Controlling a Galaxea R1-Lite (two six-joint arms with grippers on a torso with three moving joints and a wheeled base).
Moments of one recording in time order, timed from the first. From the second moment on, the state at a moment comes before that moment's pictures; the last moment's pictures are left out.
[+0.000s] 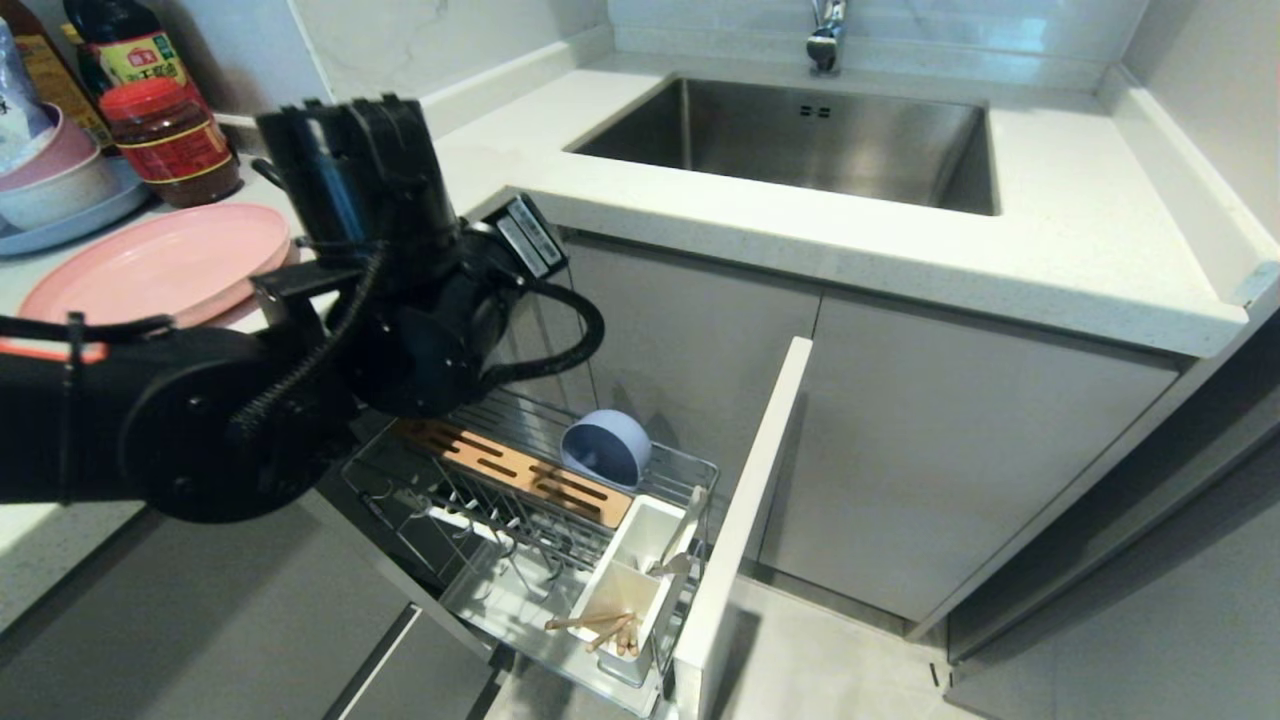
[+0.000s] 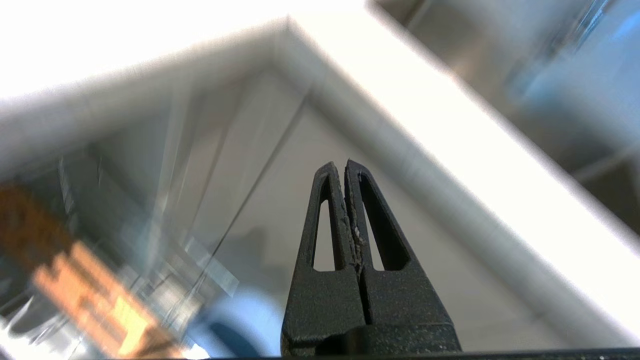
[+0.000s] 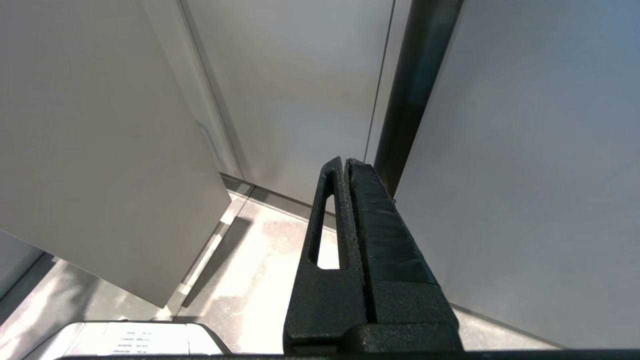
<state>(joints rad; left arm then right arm) -0.69 1.68 -1.17 -0.60 0.76 -0.41 0.00 0.00 0.00 0.00 0.00 -0.01</state>
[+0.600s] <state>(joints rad) -0.49 1.45 -1.49 0.01 0.77 -0.39 0.00 0.00 0.00 0.00 0.00 -0.01</state>
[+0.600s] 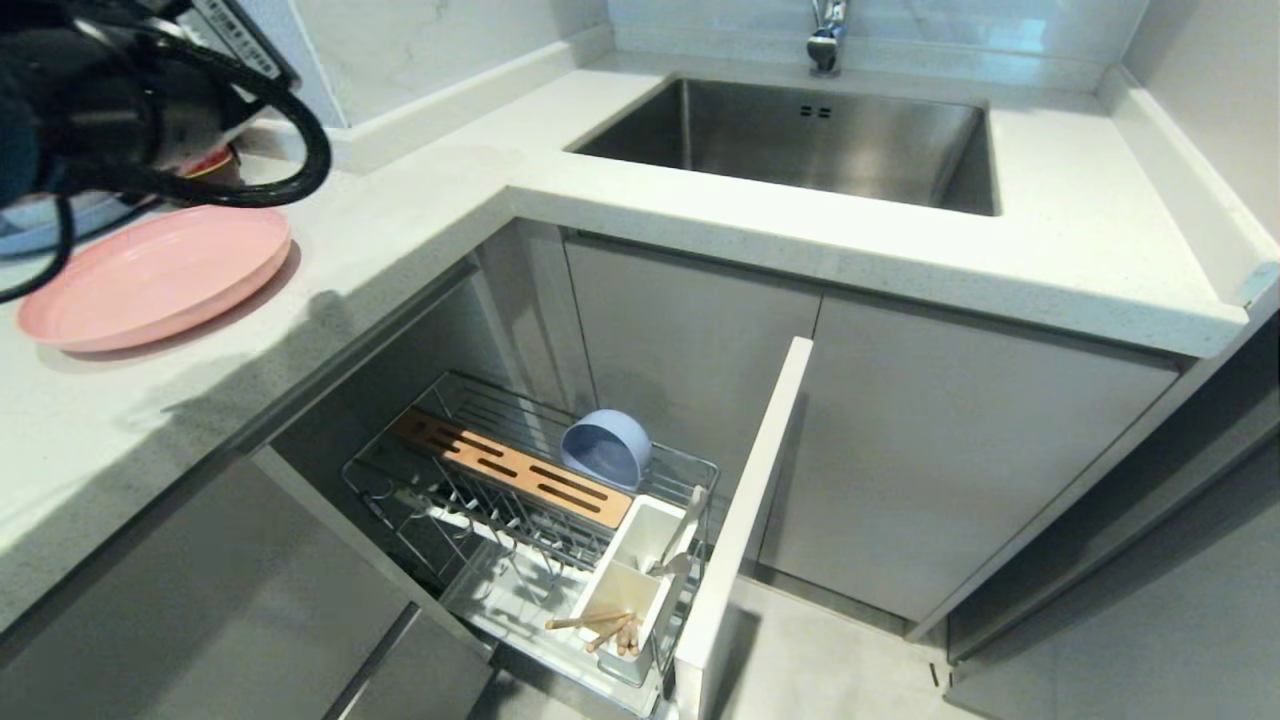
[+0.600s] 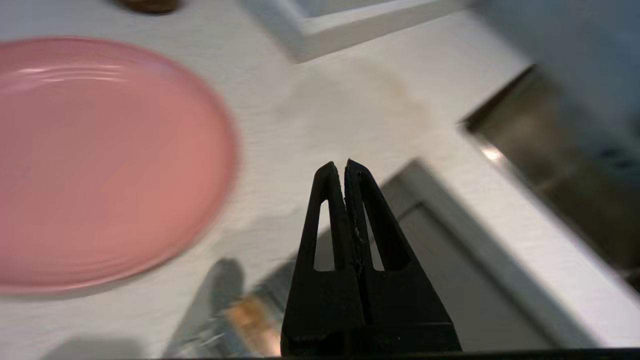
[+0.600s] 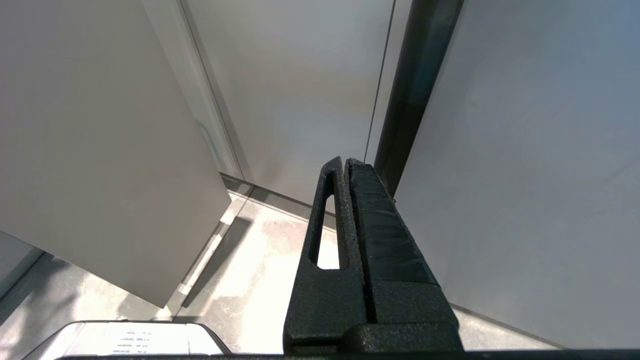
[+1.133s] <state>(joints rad) -0.19 1.40 -1.64 0.45 0.71 -0.34 0.00 0.00 0.00 0.00 0.00 -0.01</state>
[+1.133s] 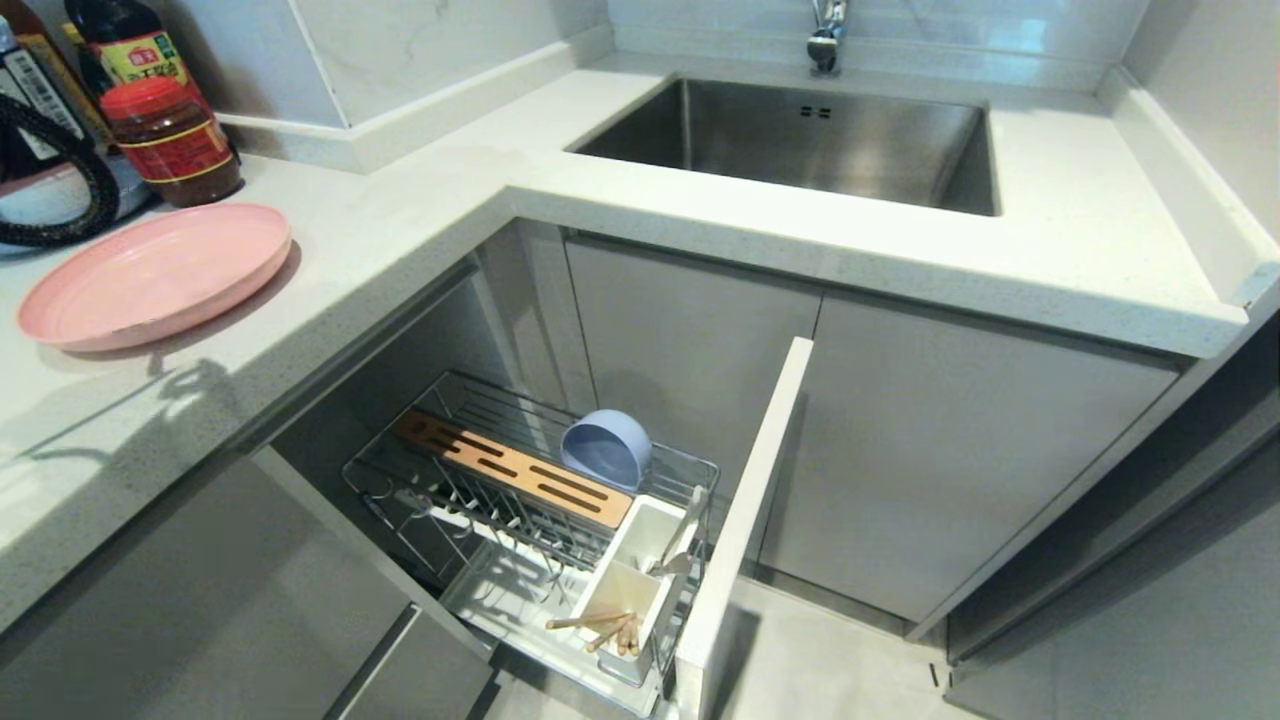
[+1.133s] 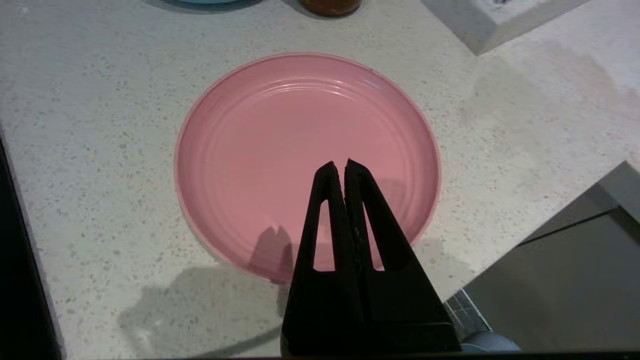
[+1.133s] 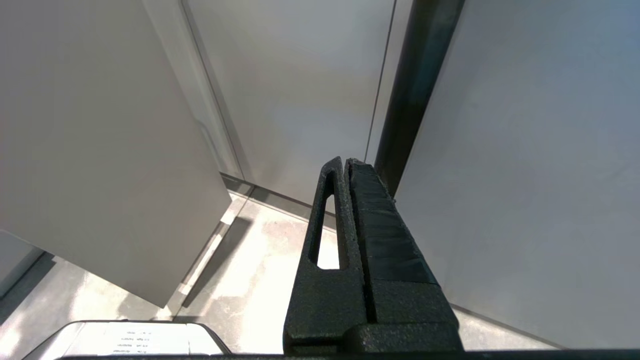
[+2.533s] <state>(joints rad) -0.09 1.64 -1.82 0.59 0.41 -0.38 0.00 0.00 0.00 0.00 0.00 -0.01</state>
